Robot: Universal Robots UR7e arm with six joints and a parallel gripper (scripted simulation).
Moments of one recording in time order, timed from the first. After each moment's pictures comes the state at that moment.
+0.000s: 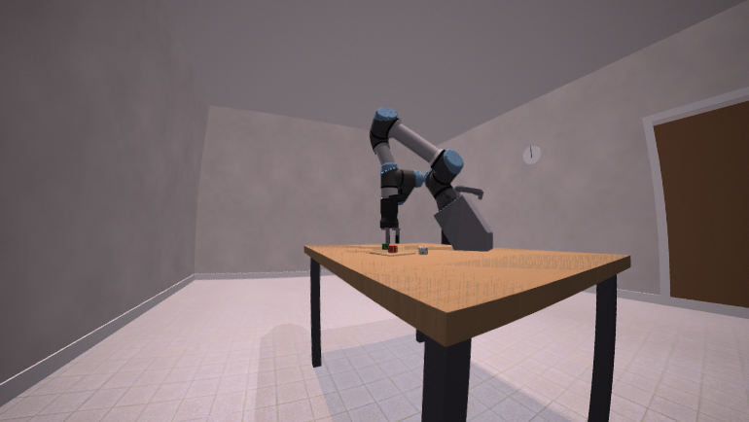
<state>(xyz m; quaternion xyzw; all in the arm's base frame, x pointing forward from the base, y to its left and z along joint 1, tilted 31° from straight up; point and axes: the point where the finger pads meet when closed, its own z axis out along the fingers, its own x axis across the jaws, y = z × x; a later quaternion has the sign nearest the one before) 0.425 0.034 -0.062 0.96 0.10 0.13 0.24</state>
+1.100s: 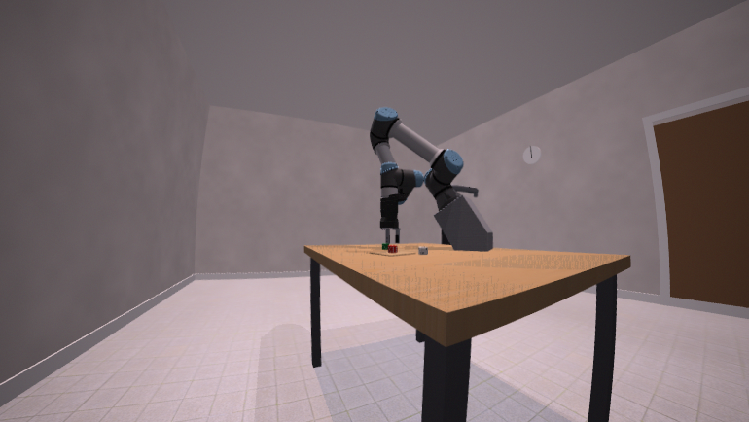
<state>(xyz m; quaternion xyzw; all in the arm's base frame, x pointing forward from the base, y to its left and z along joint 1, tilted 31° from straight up) 0.425 0.034 -0.061 0.96 0.10 0.13 0.24</state>
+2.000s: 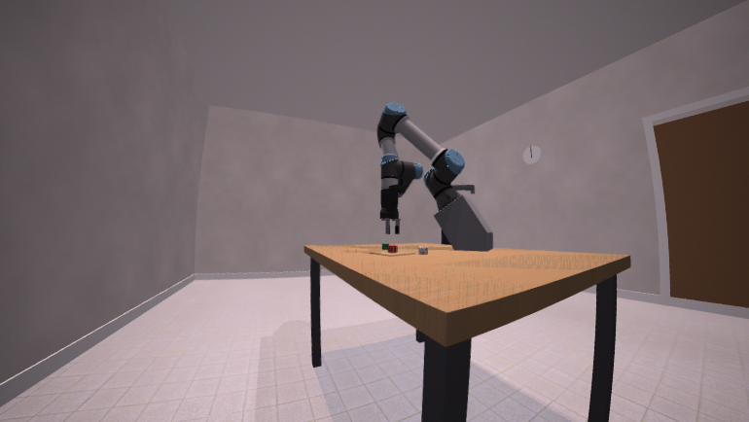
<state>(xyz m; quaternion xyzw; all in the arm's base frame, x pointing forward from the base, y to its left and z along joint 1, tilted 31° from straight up) 0.413 0.051 -0.027 0.96 0.10 0.13 0.24</state>
